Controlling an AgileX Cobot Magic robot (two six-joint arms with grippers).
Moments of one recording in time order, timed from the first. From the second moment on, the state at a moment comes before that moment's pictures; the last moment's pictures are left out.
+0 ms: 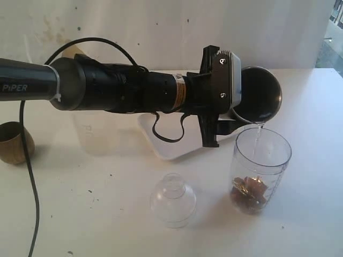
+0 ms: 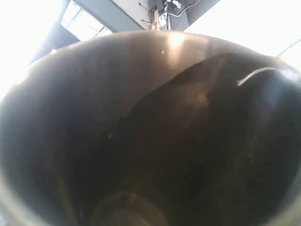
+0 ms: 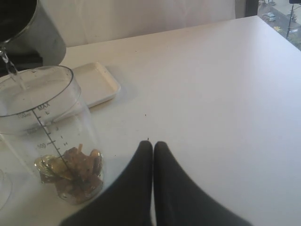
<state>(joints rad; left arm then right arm) -0.74 2.04 -1.44 1.26 -0.49 -0.18 -0.04 0.01 -0.01 -0.05 0.34 0.24</state>
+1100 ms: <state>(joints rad) -0.74 2.04 -1.44 1.11 -0.40 0.33 -0.04 0.01 -0.01 -0.05 0.34 0.24</state>
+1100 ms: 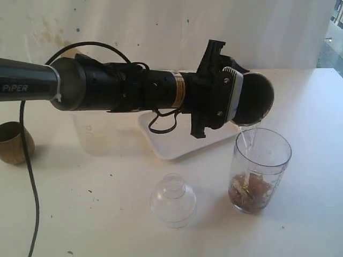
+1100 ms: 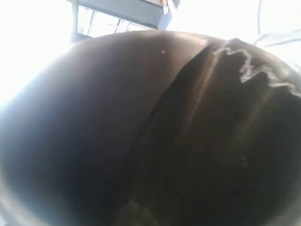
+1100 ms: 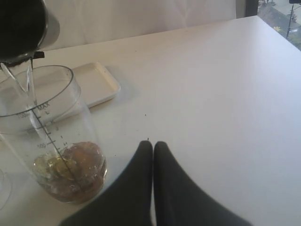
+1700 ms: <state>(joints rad) -0.77 2.04 -1.44 0.94 -0.40 0.59 -0.04 0.01 -0.01 -0.05 0.34 0.24</state>
